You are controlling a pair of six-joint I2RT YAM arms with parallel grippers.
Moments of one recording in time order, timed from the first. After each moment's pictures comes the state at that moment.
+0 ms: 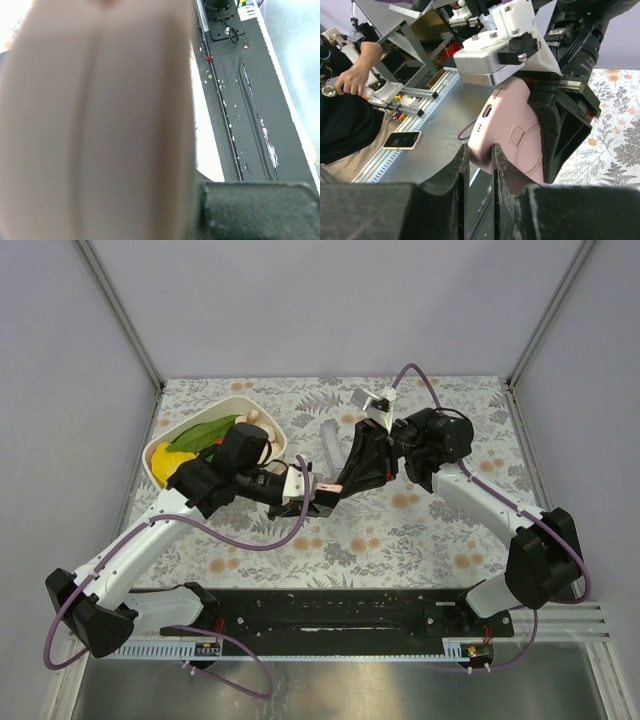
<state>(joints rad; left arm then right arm) -0.67 1.16 1.20 -0.76 0.87 0.74 0.56 1.47 1.13 1.26 -1.54 1.23</state>
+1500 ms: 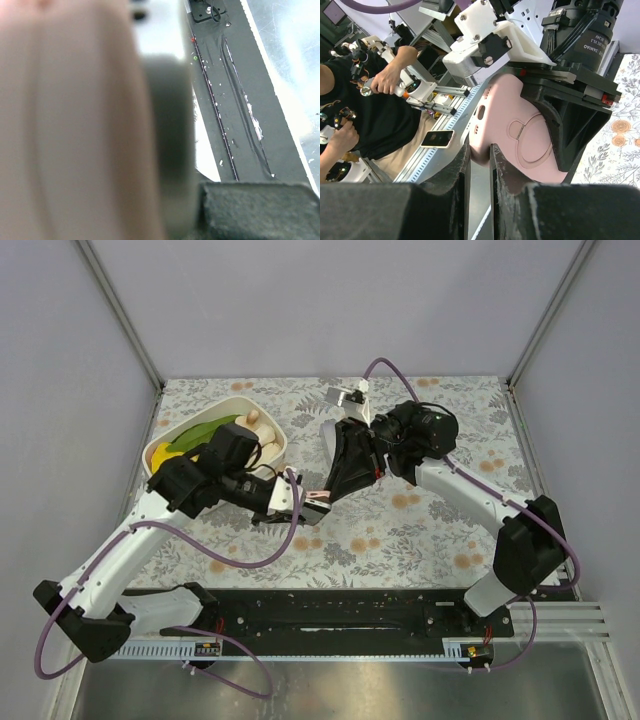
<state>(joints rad) -0.67 1.13 1.33 -1.05 0.85 0.92 0.64 1.58 1.27 1.37 -1.57 1.53</state>
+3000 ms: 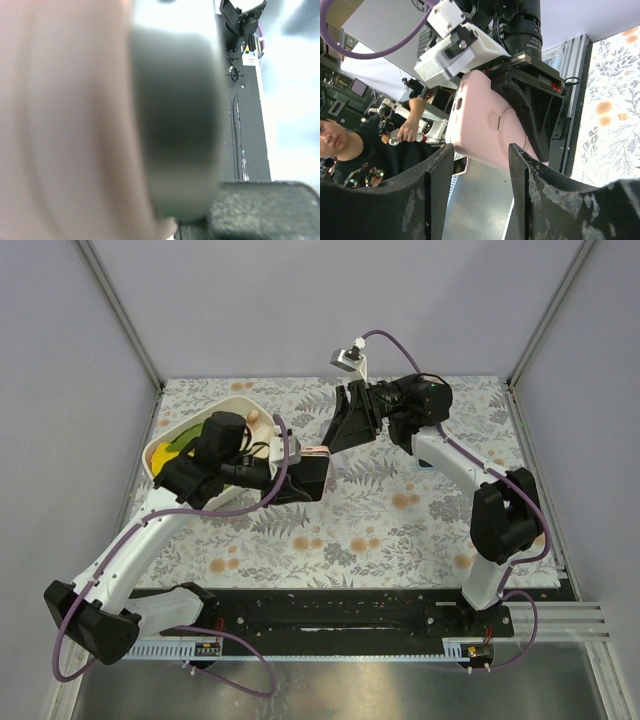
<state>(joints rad) -0.53 1.13 1.20 -0.68 0.93 0.45 0.49 1.79 1.48 1.35 -1.53 1.78</state>
